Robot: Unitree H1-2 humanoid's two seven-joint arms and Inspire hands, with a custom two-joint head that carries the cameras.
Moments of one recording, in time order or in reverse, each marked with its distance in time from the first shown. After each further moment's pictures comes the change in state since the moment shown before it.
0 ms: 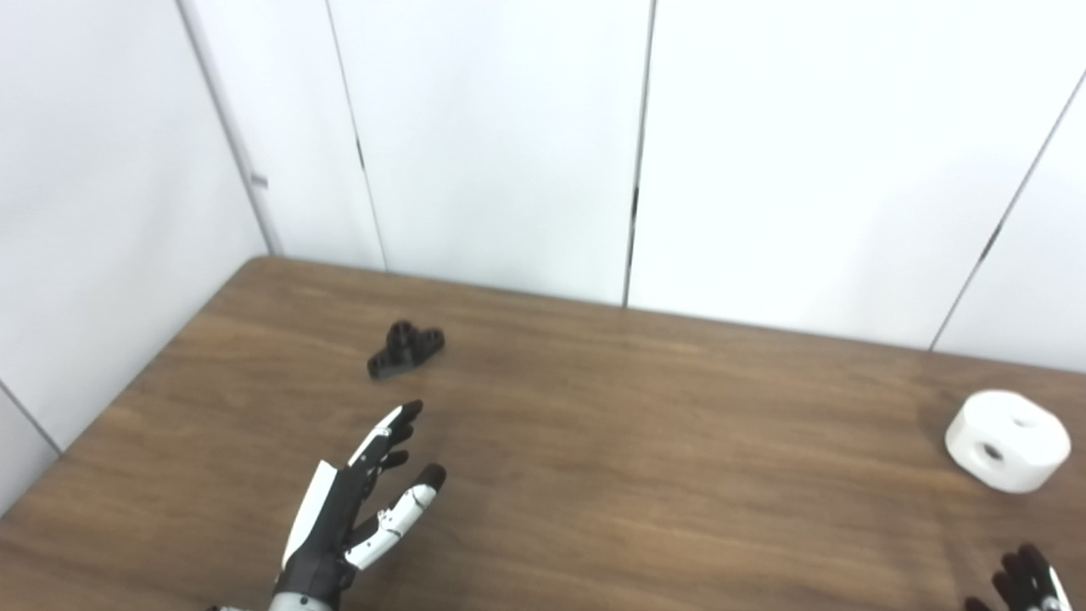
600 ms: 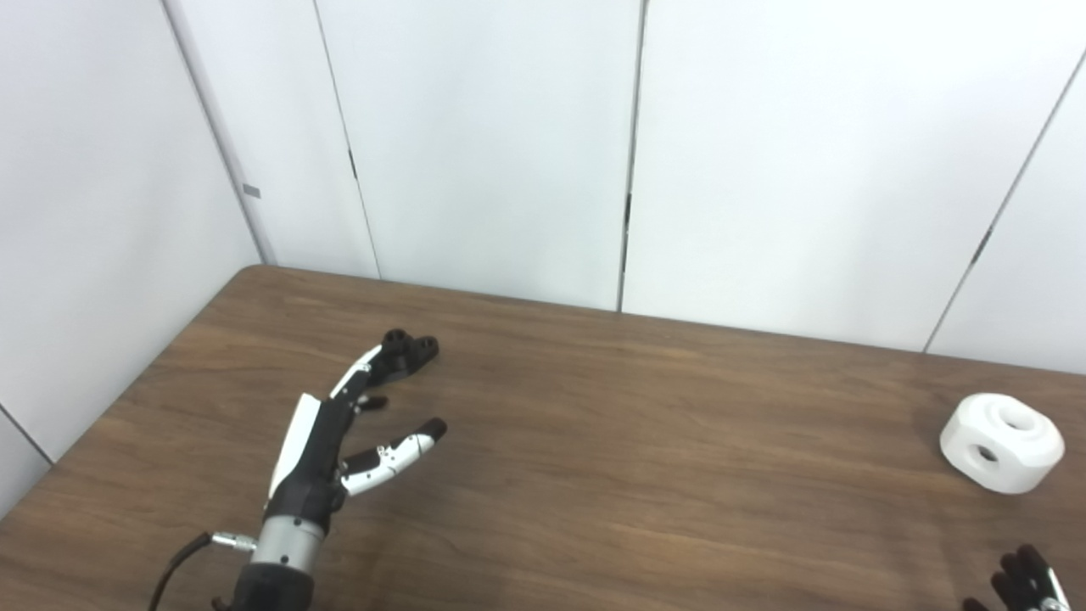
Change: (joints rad) left arm -0.166 0.049 0.071 0.038 0.087 0.128 0.022; right arm -0.006 0.003 0.000 0.002 -0.005 0.002 0.002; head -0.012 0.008
